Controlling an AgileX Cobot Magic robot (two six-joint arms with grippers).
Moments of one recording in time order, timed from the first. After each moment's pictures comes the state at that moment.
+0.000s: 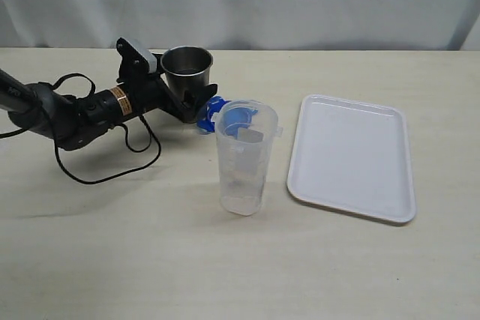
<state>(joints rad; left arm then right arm) -0.02 2.47 -1.36 0.75 -1.04 -0.31 -0.06 0.01 0.00 0.05 0.36 -0.01</state>
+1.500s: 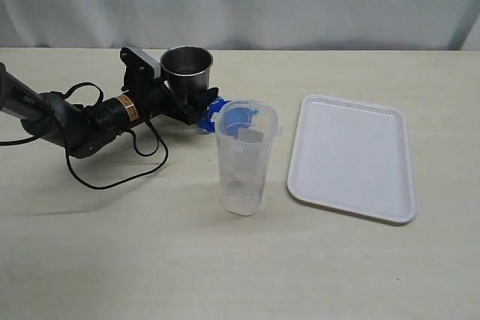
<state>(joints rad) -0.05 2.52 -1.39 0.66 -1.03 -0.32 -0.06 0.01 0.00 0.05 0.36 -0.01</state>
